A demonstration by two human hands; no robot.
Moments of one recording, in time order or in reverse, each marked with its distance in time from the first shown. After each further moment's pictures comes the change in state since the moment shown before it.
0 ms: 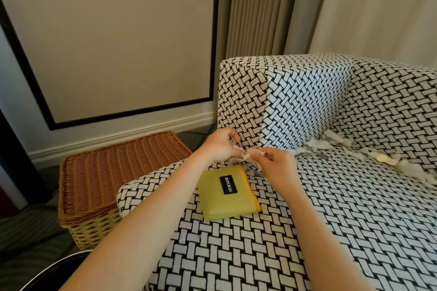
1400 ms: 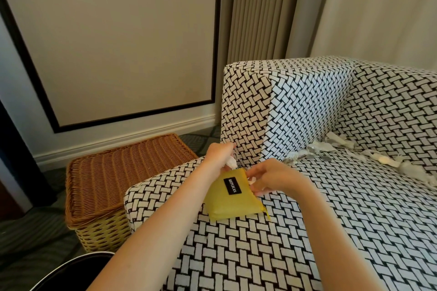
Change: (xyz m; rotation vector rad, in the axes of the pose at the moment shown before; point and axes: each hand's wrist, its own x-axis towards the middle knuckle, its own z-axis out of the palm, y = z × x) left_hand -0.007 0.000 0.015 -0.537 0.264 -0.412; right_hand -0.004 -0.036 -0.013 0.008 -0.656 0.390
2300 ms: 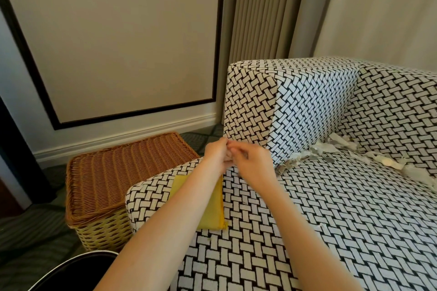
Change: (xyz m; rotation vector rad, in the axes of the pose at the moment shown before) left_hand 0.007 0.003 -0.007 -0.488 0.006 -0.130; right_hand 0.026 -0.020 0.041 -0.212 0.675 -0.553
